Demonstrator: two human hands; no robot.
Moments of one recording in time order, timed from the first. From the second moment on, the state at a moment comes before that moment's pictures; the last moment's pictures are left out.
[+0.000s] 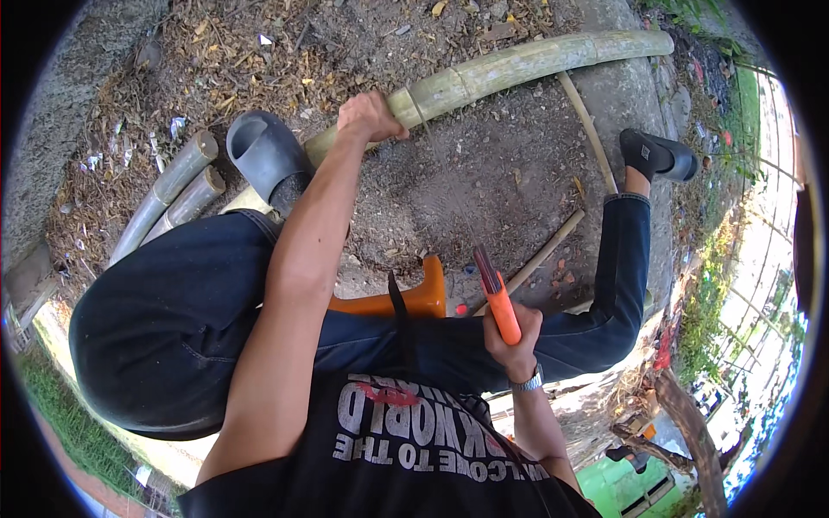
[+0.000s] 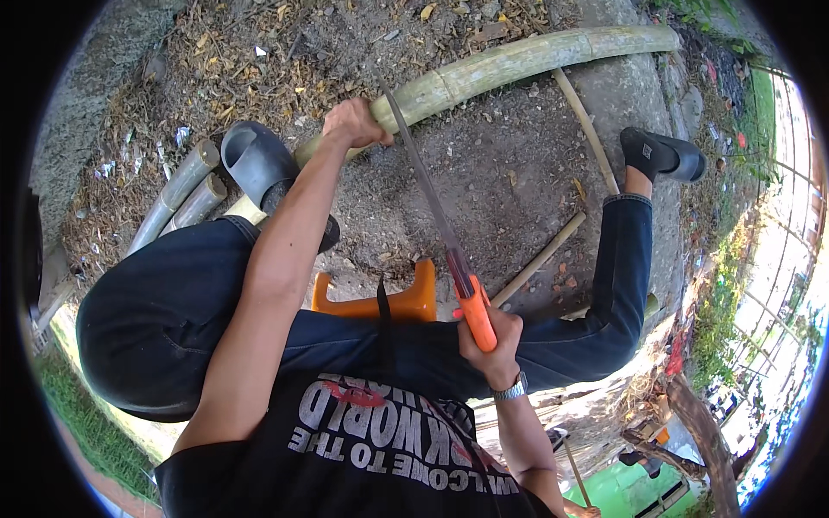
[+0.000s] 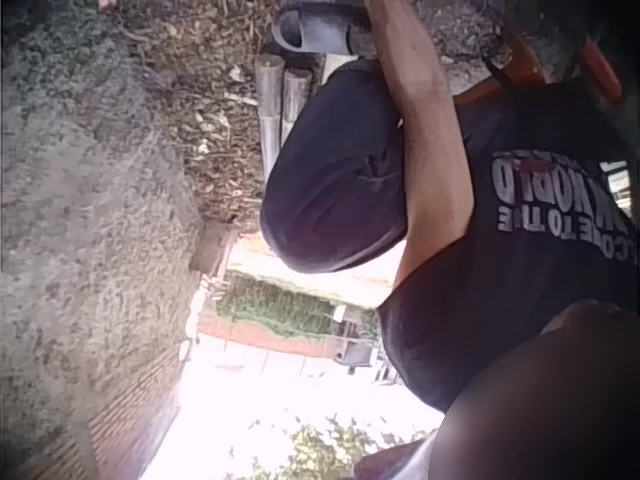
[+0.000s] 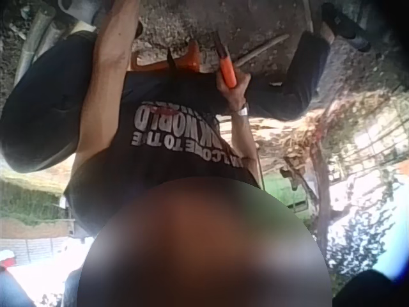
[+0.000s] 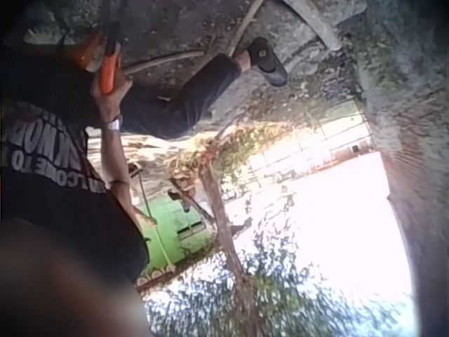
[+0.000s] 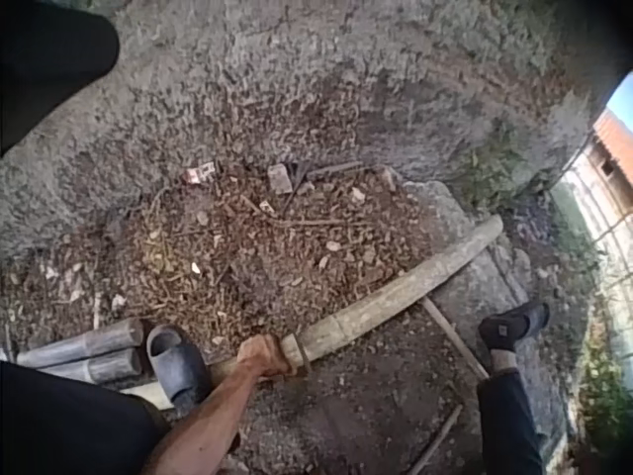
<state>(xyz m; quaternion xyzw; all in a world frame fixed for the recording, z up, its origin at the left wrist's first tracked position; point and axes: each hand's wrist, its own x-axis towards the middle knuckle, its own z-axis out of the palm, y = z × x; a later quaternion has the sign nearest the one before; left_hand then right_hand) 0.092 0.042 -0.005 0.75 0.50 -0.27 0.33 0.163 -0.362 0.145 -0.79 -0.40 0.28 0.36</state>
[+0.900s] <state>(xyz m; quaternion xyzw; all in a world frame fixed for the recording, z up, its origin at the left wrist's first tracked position) 0.080 0.026 -0.023 0.81 0.48 -0.22 0.28 0.203 -0.158 0.091 -0.77 -0.46 0.21 0.38</state>
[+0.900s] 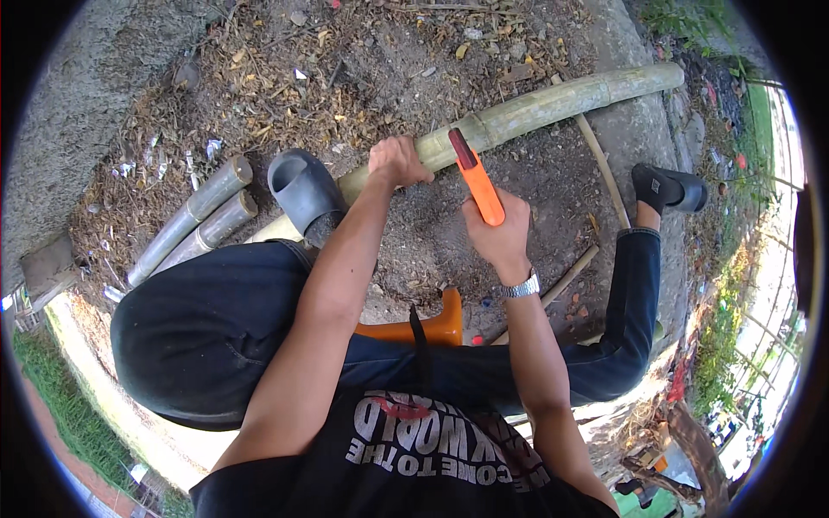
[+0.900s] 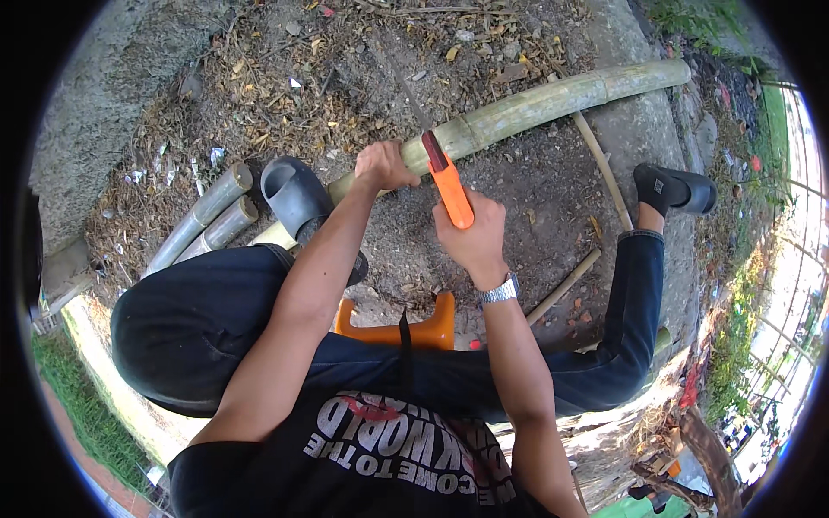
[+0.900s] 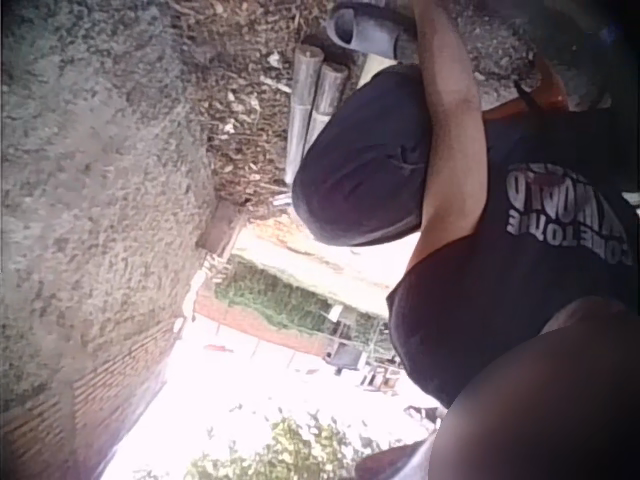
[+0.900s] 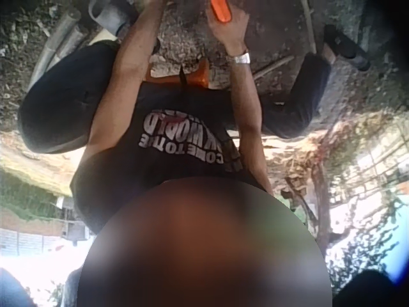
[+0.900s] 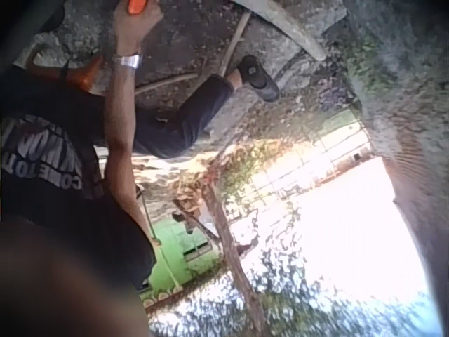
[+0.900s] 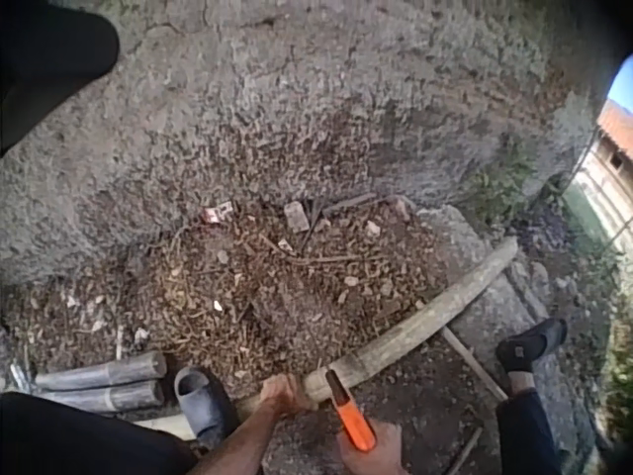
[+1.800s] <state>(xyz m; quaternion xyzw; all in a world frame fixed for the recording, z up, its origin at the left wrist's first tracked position) 0.098 0.034 -0.015 0.76 0.49 -0.25 0.34 0.203 -0.266 0.087 -0.82 -0.33 0.23 0.41</state>
